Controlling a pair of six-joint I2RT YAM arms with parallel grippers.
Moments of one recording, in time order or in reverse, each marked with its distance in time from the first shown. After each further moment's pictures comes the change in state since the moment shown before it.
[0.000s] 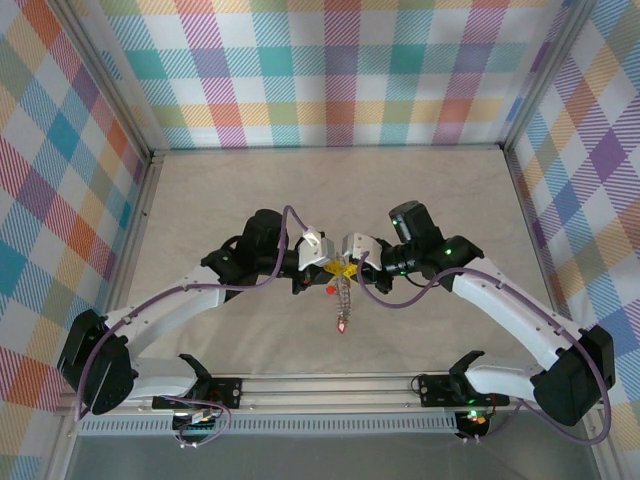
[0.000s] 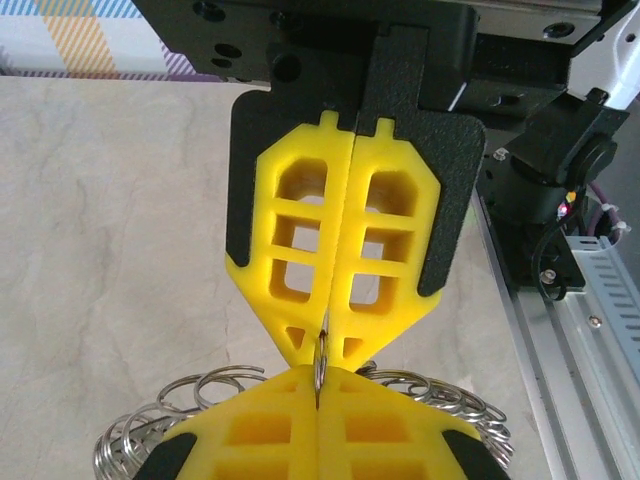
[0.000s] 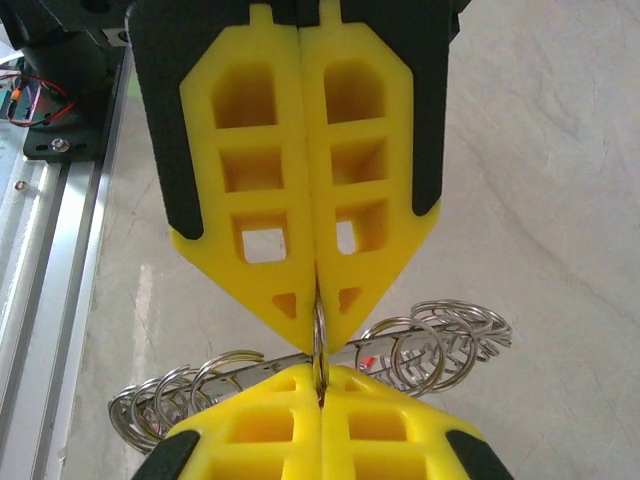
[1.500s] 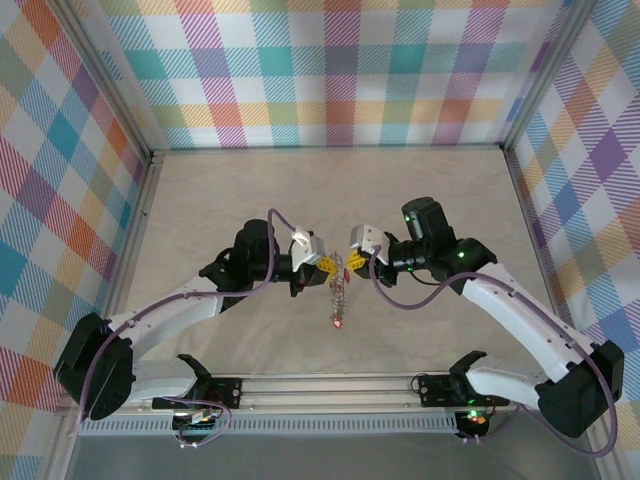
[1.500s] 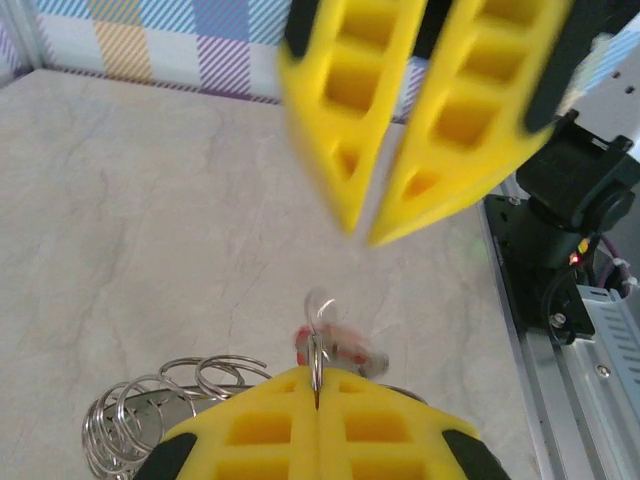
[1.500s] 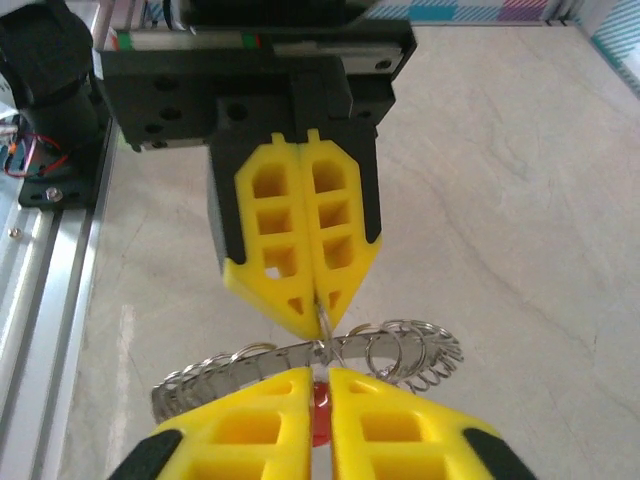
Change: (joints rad) left arm 0.042 -0.033 -0.166 0.270 0.016 -0.207; right arm -0.039 -0.077 0.002 0.043 -0.037 0.061
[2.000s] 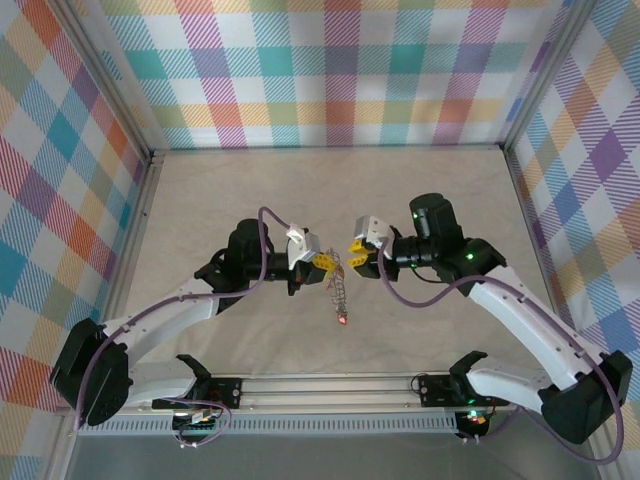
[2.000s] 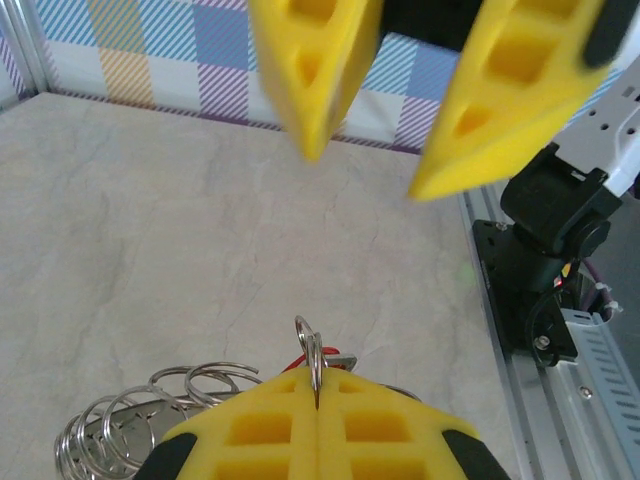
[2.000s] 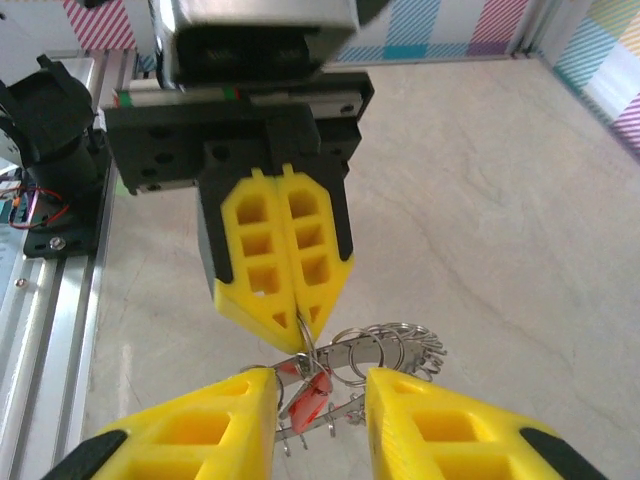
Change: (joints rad) left arm 0.005 -0.035 -0.003 0.031 0.039 -0.032; right arm 0.000 -0.007 0.034 0.021 -0.007 0.079
